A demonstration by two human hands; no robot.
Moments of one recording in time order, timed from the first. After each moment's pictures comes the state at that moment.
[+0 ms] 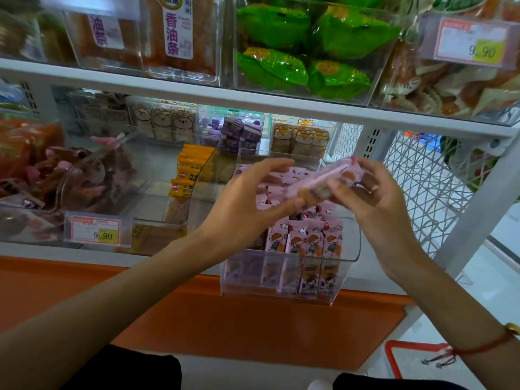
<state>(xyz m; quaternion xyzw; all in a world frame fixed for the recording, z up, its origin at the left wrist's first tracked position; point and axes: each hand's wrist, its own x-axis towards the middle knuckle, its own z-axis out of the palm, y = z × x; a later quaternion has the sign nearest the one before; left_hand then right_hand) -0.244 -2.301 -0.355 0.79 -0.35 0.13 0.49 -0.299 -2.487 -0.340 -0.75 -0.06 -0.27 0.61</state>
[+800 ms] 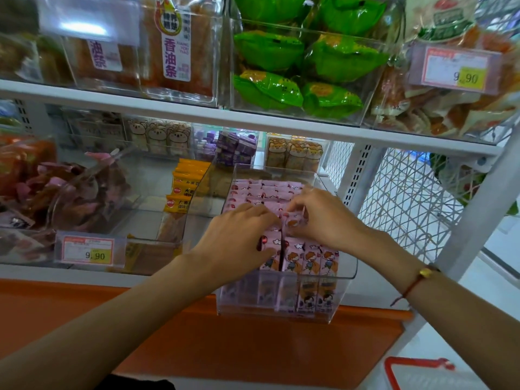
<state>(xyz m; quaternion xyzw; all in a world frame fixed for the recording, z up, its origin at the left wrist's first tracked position) -0.222 -2.299 -0.377 0.89 -0.38 0.20 0.13 -0.240 -2.474 -0.335 -0.98 -0.12 -0.13 0.10</state>
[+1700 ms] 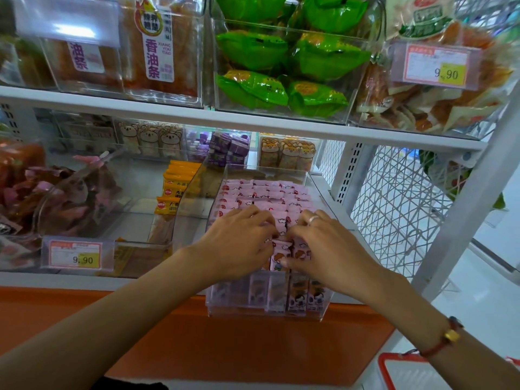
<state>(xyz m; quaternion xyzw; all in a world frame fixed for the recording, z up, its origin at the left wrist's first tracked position) -0.215 -2.313 -0.381 0.88 -0.43 0.17 0.06 -0.283 -2.483 -0.362 -0.98 -0.13 -0.14 0.00</state>
